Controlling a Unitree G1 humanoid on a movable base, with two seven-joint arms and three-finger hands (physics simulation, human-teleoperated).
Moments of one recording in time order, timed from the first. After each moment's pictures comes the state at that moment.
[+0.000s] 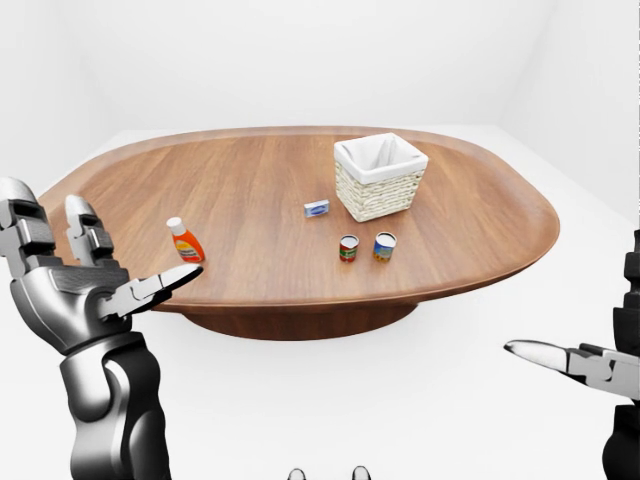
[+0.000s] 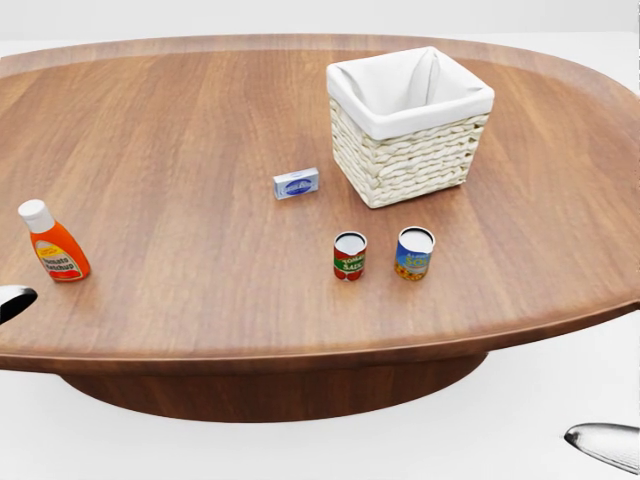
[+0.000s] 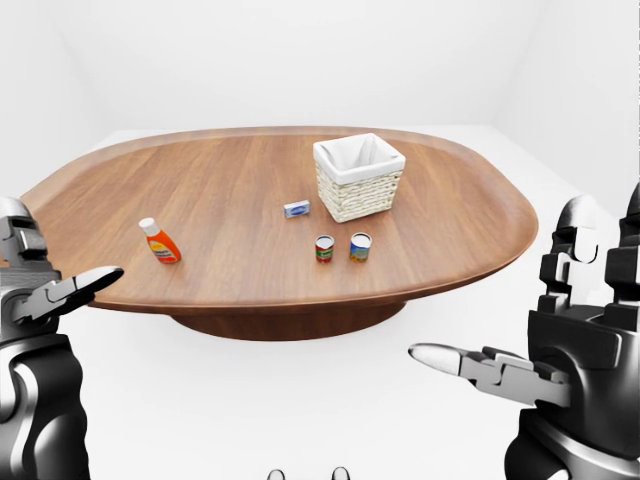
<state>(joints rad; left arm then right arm) -0.05 0.10 0.35 -0.62 -0.38 0.09 0.24 0.35 -0.21 -0.39 -1.04 0.36 0.09 -0.17</state>
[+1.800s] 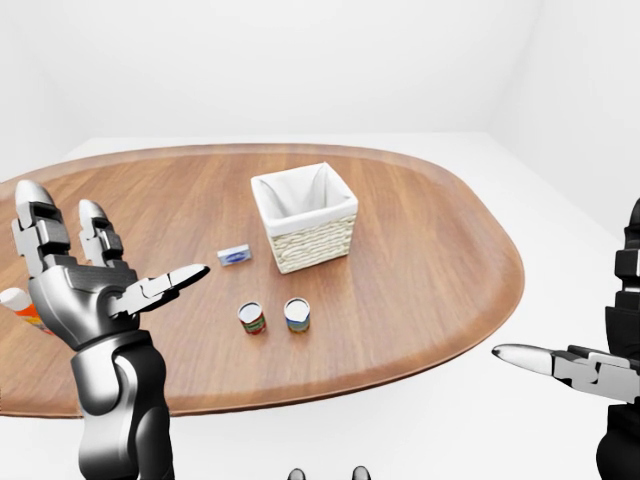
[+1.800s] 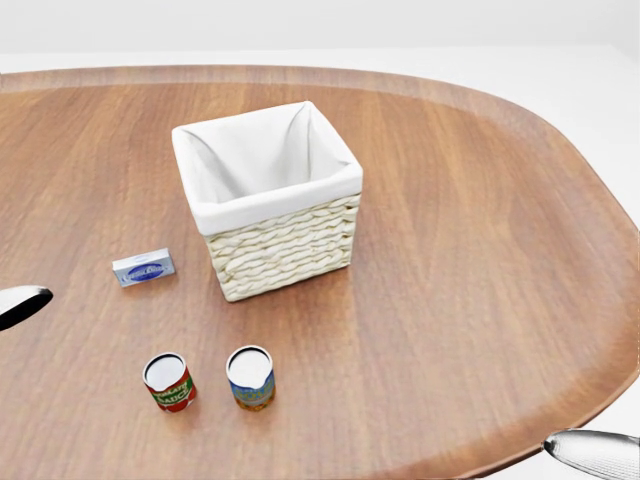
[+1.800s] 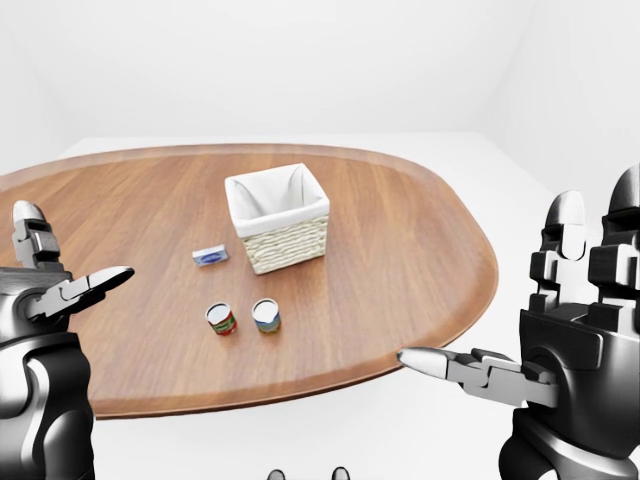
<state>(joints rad) -0.05 0.10 0.33 -0.58 -0.36 0.09 0.23 0.33 -0.17 -0.37 -1.05 0.28 0.09 -0.09</state>
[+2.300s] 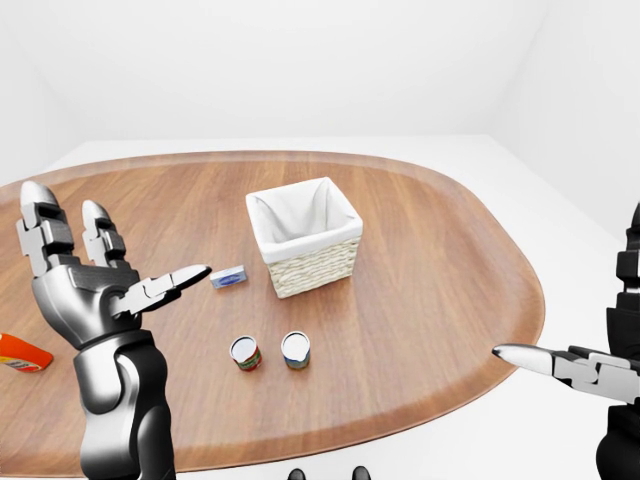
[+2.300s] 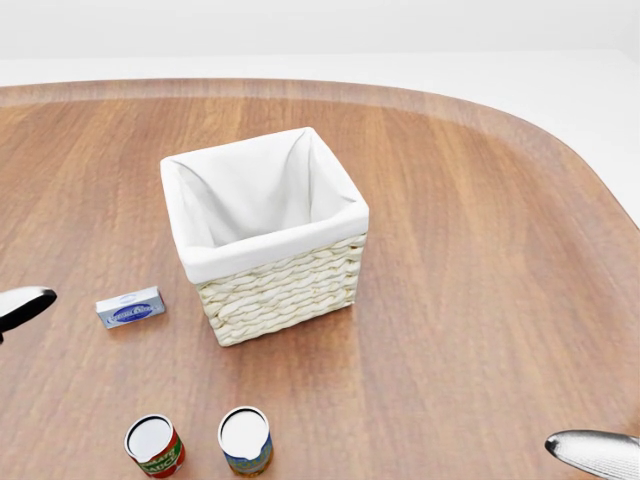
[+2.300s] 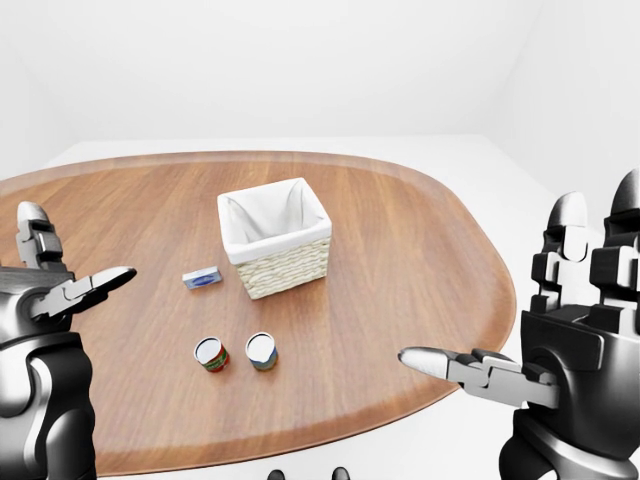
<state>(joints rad) -0.05 0.10 0.33 -0.57 -0.36 0.09 0.23 0.33 -0.14 -0.38 -1.05 0.26 0.09 -0.08</state>
